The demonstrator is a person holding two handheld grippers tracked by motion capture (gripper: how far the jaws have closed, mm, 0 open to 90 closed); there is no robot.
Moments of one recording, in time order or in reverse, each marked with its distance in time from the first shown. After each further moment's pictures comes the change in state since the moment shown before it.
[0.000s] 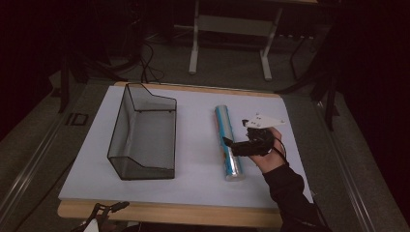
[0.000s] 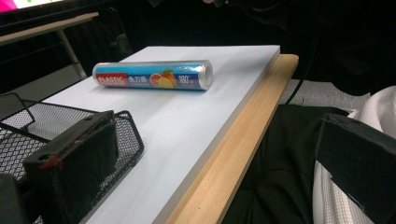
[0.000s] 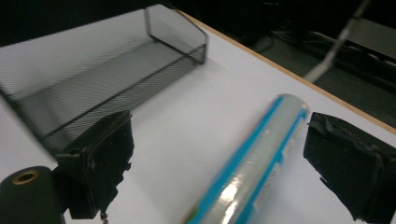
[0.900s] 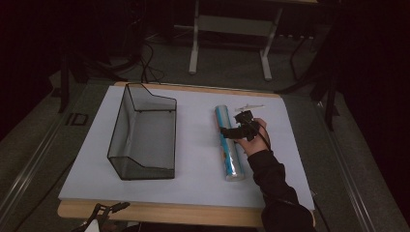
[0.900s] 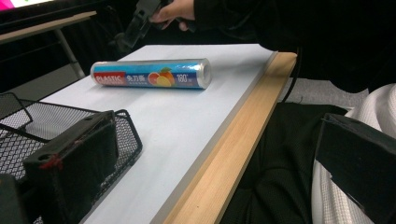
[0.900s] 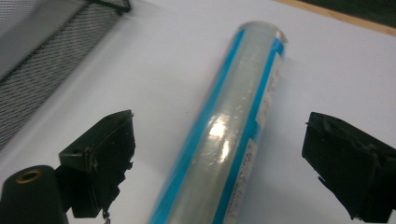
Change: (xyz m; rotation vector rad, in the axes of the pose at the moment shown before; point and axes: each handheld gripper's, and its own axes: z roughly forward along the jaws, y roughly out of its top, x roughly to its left) left arm -0.001 0.000 0.000 0.005 -0.005 0.004; right arm -0.041 -0.013 0.085 0.251 -0.136 0.253
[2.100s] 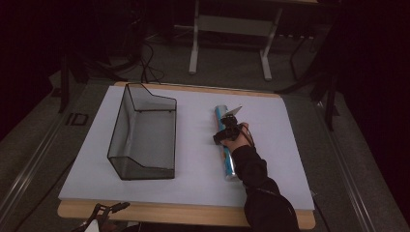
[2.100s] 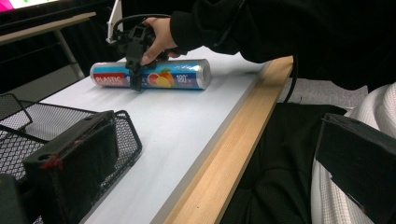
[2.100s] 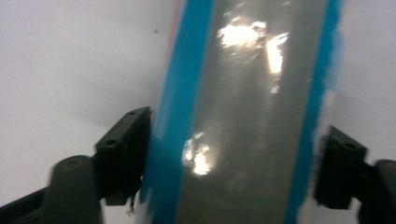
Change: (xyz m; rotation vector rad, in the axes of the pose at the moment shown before) left arm 0.000 0.000 0.000 0.000 0.000 0.003; right arm 0.006 -0.004 0.082 0.467 -0.093 0.193
